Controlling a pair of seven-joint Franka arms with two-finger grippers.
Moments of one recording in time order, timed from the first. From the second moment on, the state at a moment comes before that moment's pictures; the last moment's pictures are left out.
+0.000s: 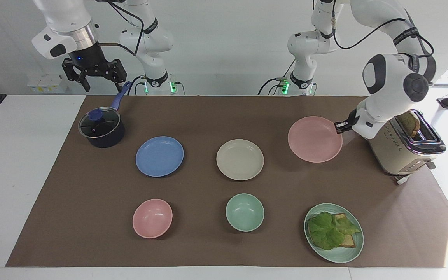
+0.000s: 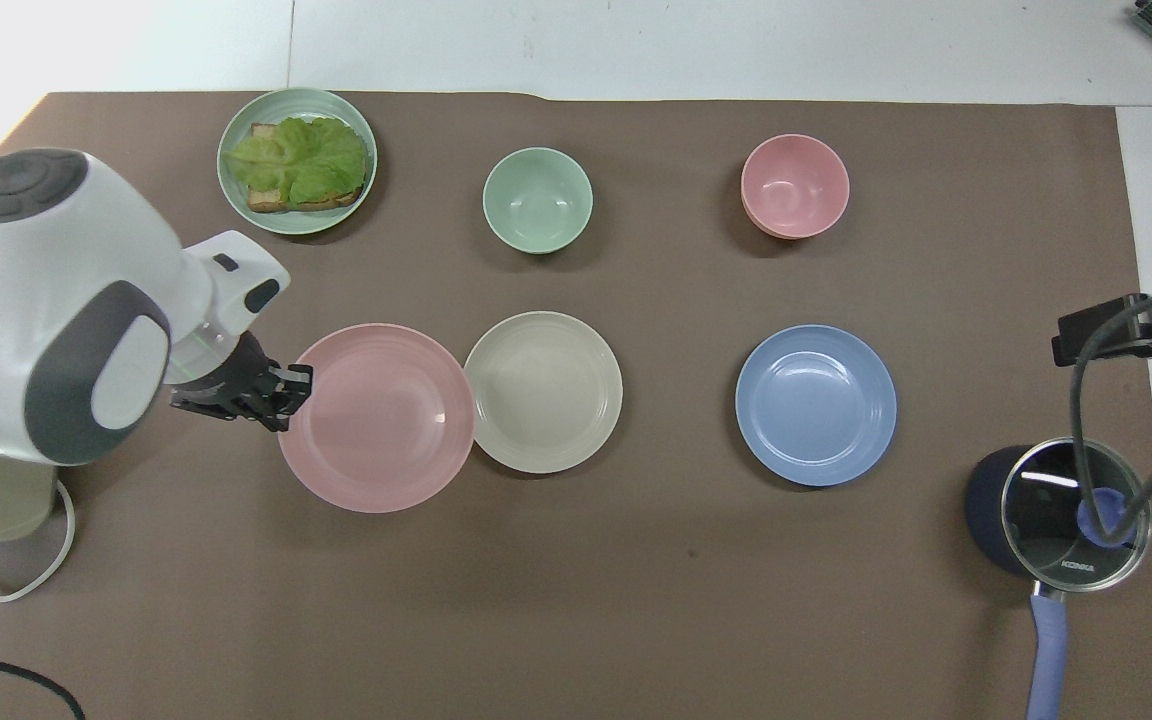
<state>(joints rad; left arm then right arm) -0.19 0.12 -0.11 -1.83 -0.10 1.68 -0.26 0.04 0.01 -0.01 -1.42 -0.05 1.39 0.02</state>
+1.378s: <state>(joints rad) -0.21 0.22 -0.07 -1.82 -0.14 1.91 -0.30 0.04 0.01 -0.01 -1.42 -0.05 1.39 0.02</state>
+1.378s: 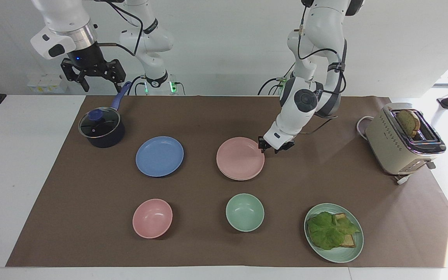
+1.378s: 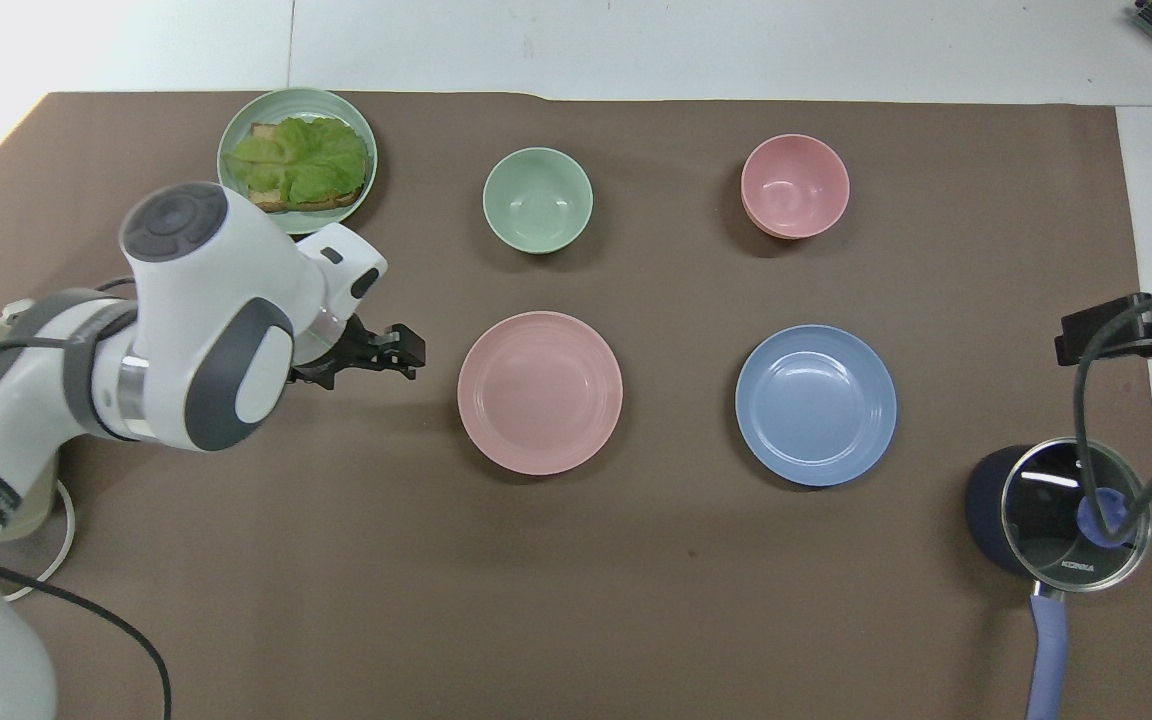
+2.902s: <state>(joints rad) 0.03 0.02 -0.08 -1.64 0.01 1.76 0.03 0.01 0.14 -0.01 -1.96 -0.04 2.10 0.03</state>
